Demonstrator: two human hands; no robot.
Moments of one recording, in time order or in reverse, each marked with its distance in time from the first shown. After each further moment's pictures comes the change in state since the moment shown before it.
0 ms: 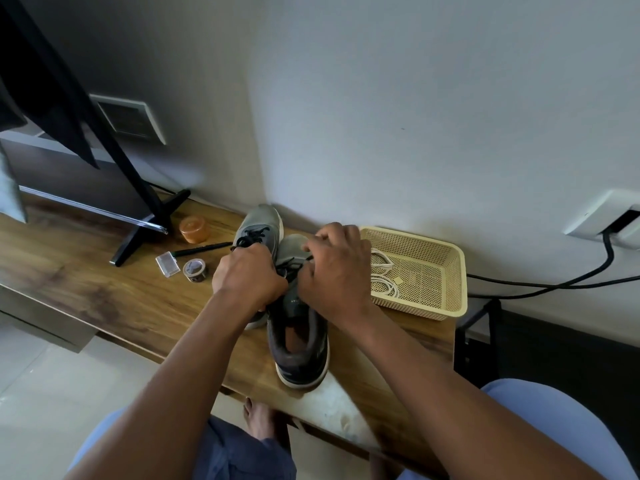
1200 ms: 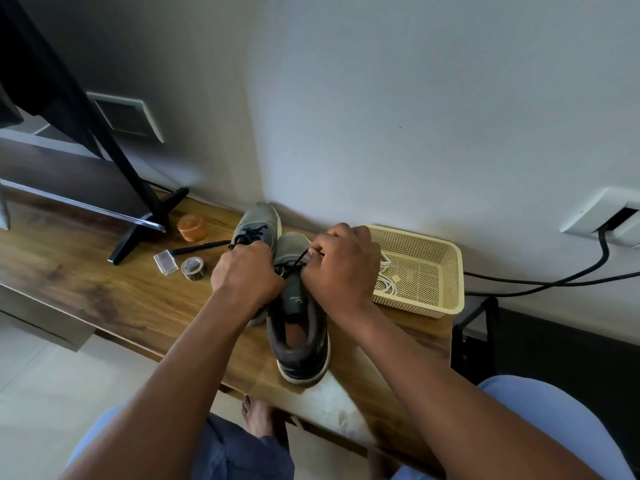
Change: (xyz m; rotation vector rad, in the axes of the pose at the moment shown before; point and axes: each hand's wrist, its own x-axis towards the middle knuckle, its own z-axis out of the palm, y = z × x) left_hand -0.006 0.005 -0.002 0.033 0.014 0.007; right_hand 0.000 0.001 -0.004 0.053 0.067 0.191
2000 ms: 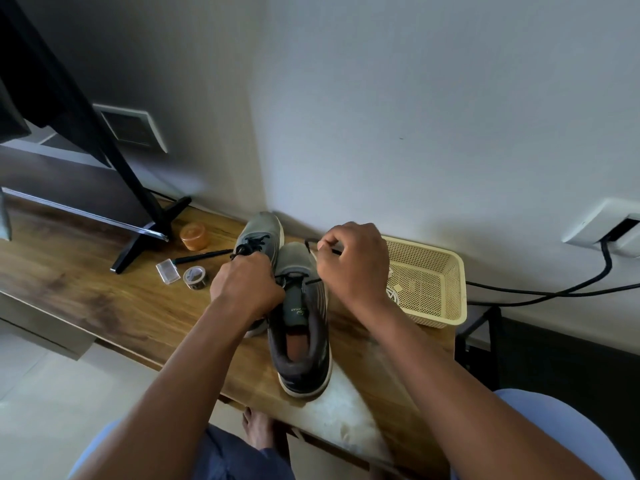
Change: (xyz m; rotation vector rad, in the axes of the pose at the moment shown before) left_hand 0.004 -0.007 0.001 0.029 -0.041 0.033; right_hand 0.022 0.009 -0.015 0.241 0.042 -0.054
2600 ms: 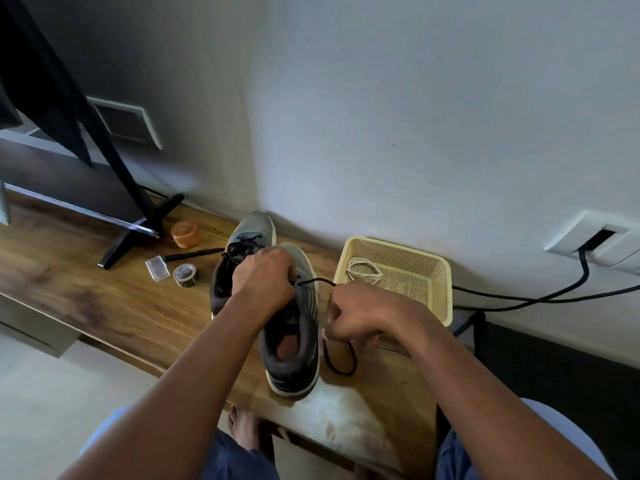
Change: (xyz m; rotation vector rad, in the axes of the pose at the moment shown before) left_hand 0.003 0.030 0.014 -0.070 0.131 0.155; right_hand -0.010 0.007 -0.050 -0.268 -1.185 0.128
